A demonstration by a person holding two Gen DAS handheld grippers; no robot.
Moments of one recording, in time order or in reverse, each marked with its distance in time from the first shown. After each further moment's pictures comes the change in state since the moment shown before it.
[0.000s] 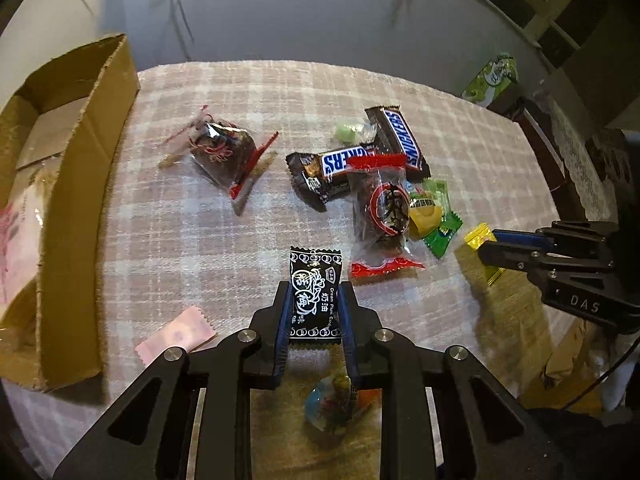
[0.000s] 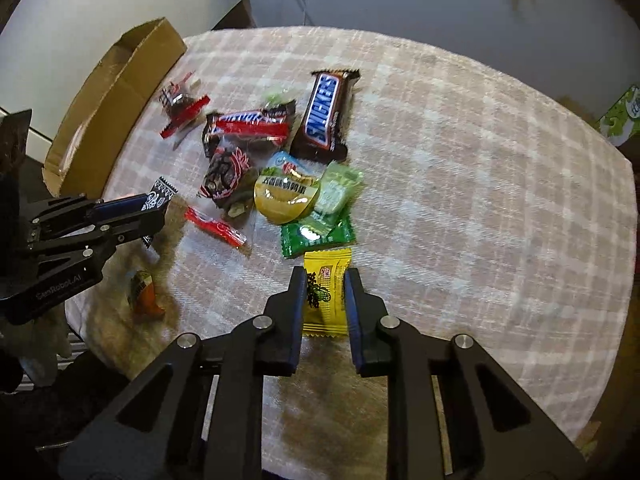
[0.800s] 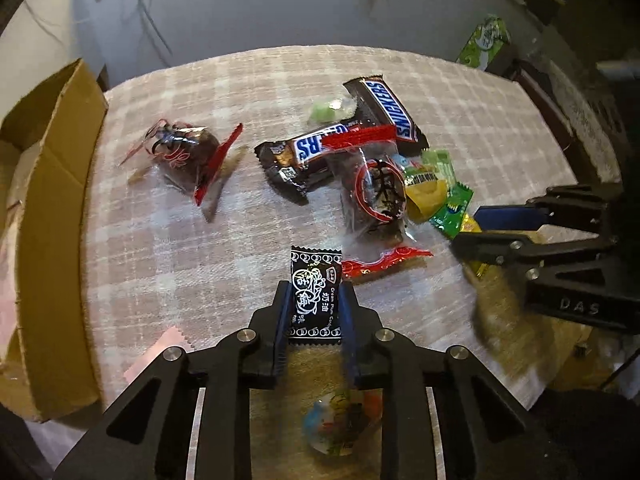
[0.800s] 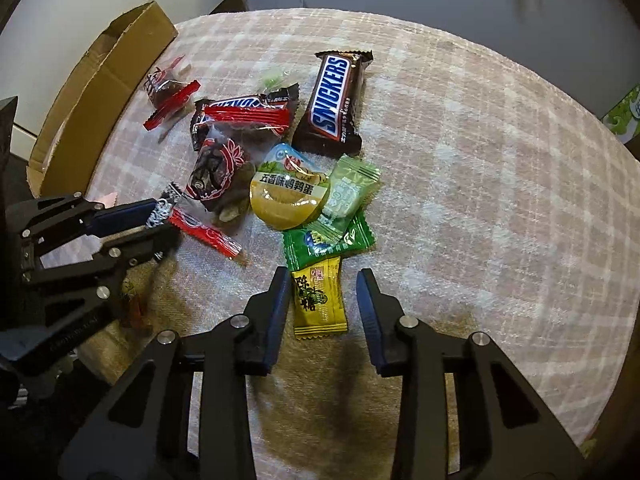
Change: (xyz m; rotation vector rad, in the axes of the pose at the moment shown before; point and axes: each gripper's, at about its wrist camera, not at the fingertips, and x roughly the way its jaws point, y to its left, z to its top) left arm 0.035 -0.023 0.003 0.123 0.042 0.055; right arm 0.032 0.009 0.007 -0.006 0.034 -0.026
